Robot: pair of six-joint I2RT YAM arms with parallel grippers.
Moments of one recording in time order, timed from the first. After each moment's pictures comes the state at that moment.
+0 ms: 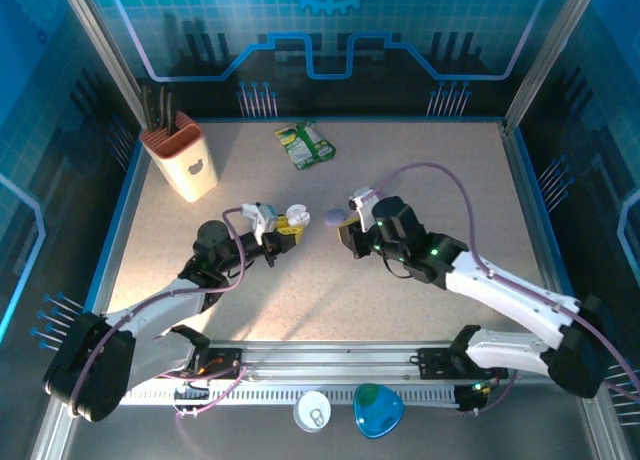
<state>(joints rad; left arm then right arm) -0.41 1.09 0.34 0.70 0.61 -0.09 0.80 1.11 0.86 -0.26 0.01 0.25</state>
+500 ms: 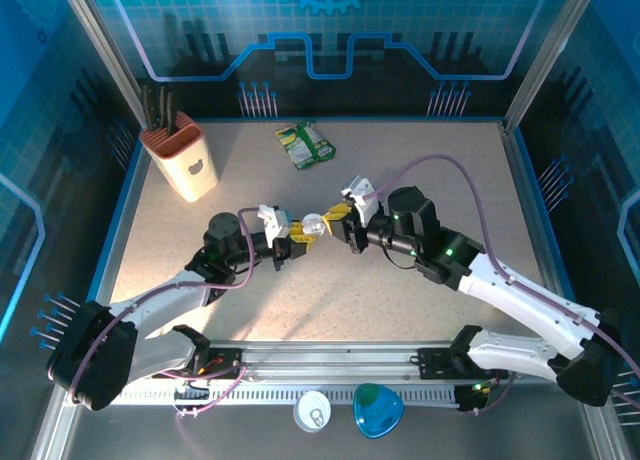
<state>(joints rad) -0.46 1.14 0.42 0.62 0.74 -0.01 0.83 1.09 0.96 -0.18 -0.17 0.08</state>
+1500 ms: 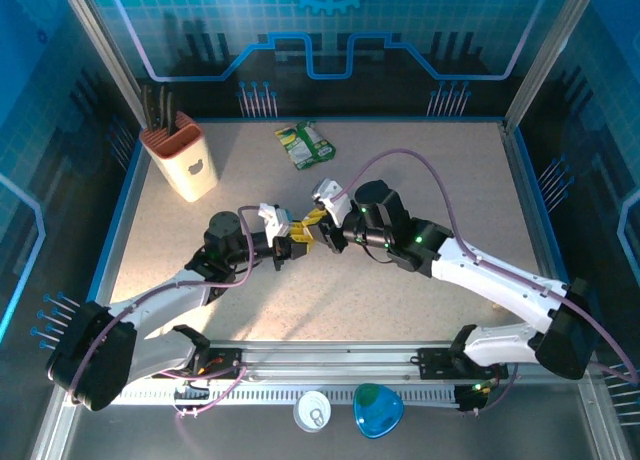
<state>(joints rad) -0.46 1.14 0.43 0.60 0.75 -0.04 0.87 1.27 1.04 -0.20 -0.18 0.00</state>
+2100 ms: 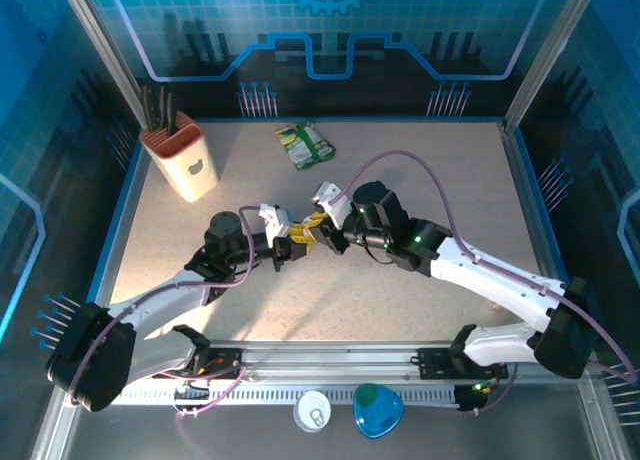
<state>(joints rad) -0.46 1.13 0.43 0.57 0.75 -0.04 0.86 1.27 1.04 -0.24 -0.16 -0.04</state>
